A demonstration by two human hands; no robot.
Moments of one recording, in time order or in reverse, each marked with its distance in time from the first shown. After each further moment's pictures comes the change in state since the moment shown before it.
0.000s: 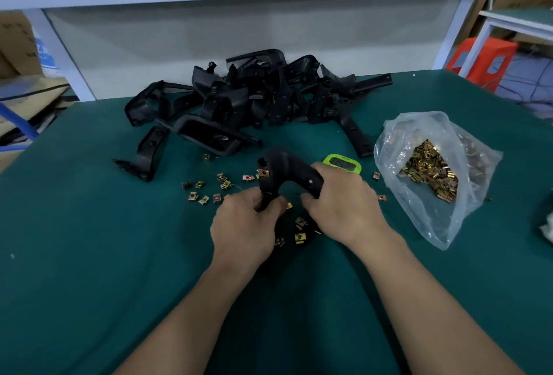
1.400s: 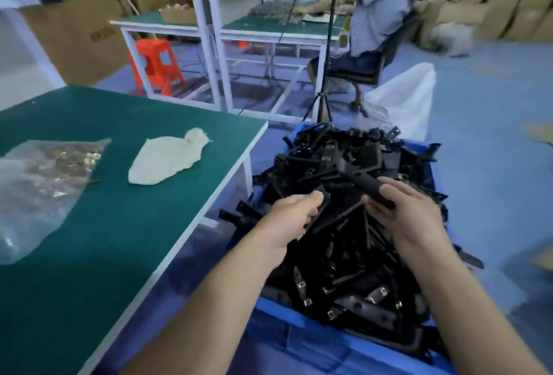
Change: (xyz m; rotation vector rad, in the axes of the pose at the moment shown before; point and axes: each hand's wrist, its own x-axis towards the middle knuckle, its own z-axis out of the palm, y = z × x) left_hand -0.355 0.246 0.252 -0.187 -1.637 -0.071; right_hand -0.471 0.277 -0.251 1.162 1.279 1.000
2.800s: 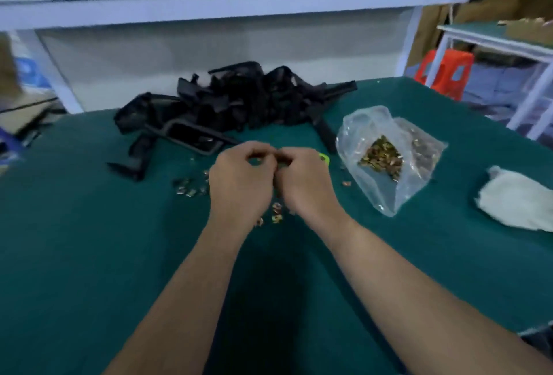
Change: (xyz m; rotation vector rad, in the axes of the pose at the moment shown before) left_hand -0.302 -0.099 -0.346 0.208 1.659 0.285; right_hand -0.320 0.206 0.457 -0.622 -1.373 -0.479
